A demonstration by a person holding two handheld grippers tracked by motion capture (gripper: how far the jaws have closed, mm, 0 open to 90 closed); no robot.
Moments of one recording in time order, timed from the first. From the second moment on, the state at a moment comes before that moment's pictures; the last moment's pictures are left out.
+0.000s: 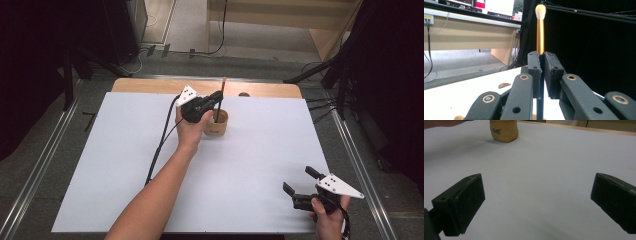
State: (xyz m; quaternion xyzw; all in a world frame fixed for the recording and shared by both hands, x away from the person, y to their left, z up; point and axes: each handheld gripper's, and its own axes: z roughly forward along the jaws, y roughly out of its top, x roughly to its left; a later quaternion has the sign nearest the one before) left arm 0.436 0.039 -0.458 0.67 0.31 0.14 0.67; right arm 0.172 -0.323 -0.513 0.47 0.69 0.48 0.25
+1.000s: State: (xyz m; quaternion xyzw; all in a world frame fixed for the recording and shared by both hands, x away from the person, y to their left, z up) left arm 0.442 0.049 -0.477 0.69 0.34 0.10 0.64; right arm 0.173 -0.323 -0.514 0.47 0.70 0.48 0.25
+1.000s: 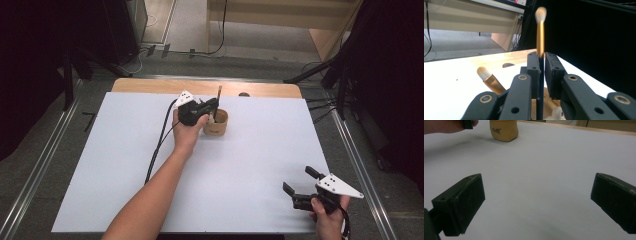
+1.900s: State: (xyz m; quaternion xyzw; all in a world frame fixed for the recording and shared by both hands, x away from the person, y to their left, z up) left arm 0.418 0.090 -0.449 0.72 0.35 0.11 0.59; right arm 0.173 -0.320 -0.515 0.47 0.70 0.48 0.25
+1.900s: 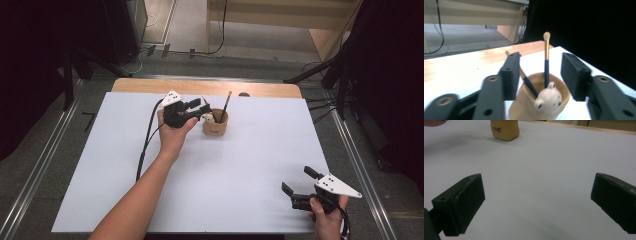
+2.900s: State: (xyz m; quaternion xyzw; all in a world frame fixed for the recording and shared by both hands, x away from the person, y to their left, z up) left arm 0.376 0.139 -0.449 0.76 0.33 0.12 0.55; right arm 0.174 -0.318 -0.516 0.47 0.70 0.48 0.25
